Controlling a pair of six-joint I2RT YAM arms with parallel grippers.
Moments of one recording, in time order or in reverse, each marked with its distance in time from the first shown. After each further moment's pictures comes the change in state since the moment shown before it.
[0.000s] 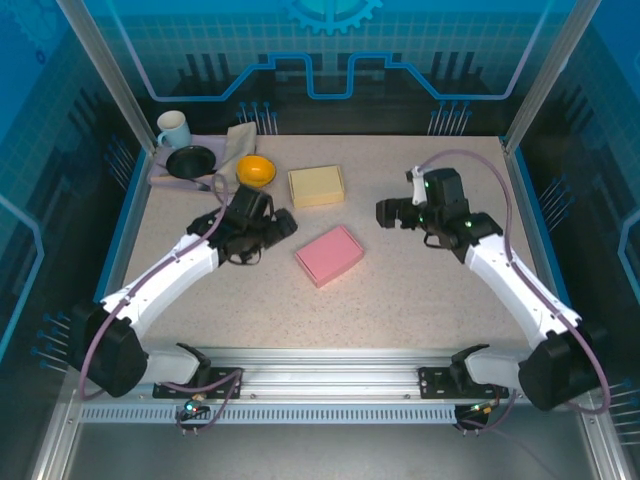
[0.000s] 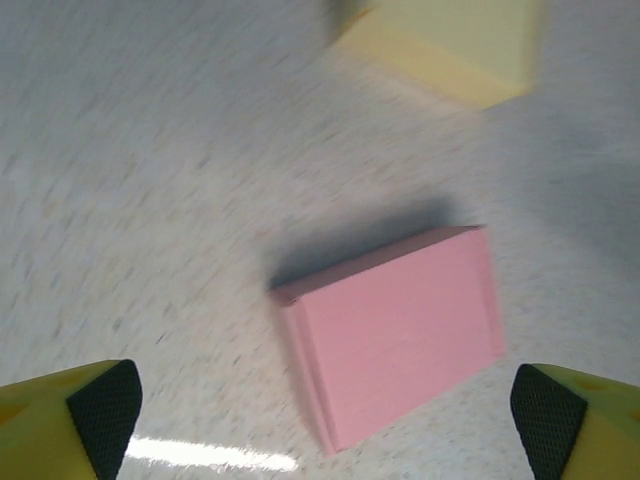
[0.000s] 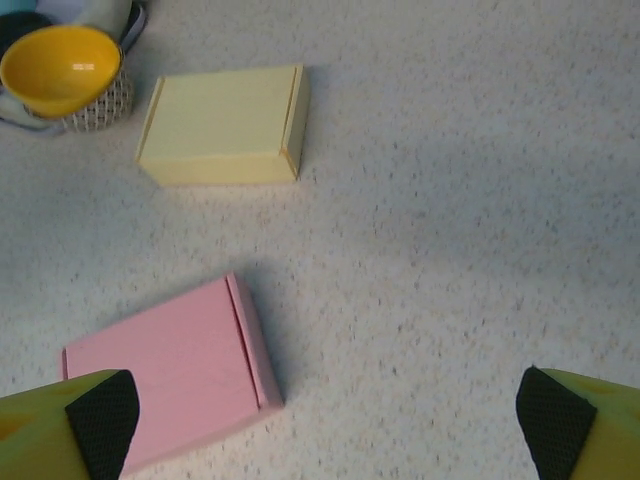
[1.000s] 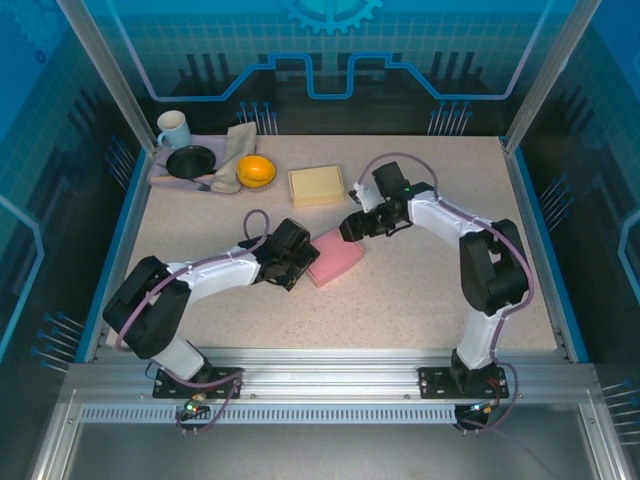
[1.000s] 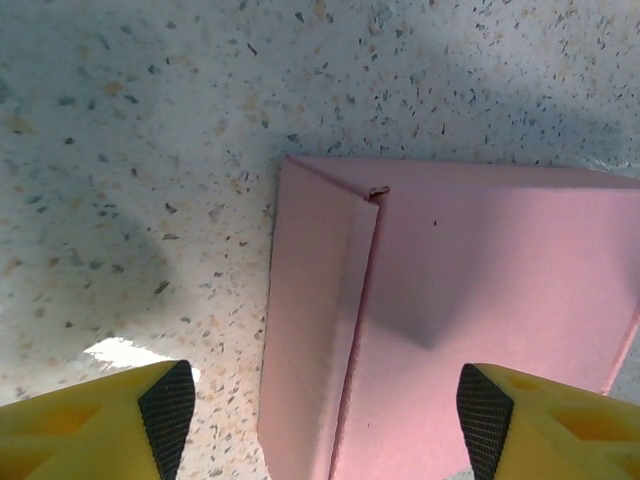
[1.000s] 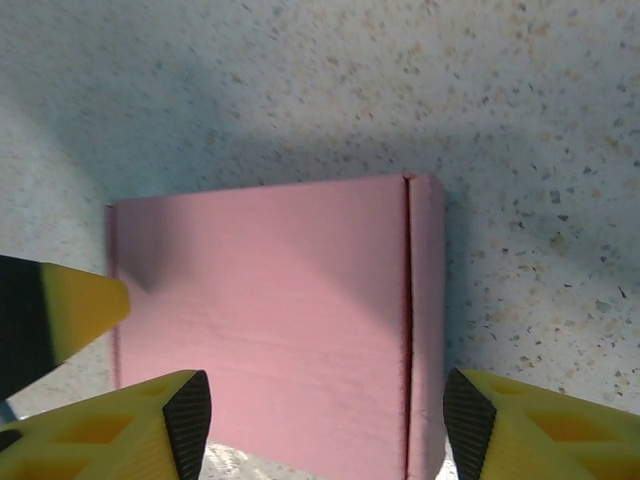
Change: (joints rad) left arm -0.174 0.269 -0.167 0.394 0.037 -0.443; right arm 0.056 0.595 0.224 -0.090 -0.444 -0.201
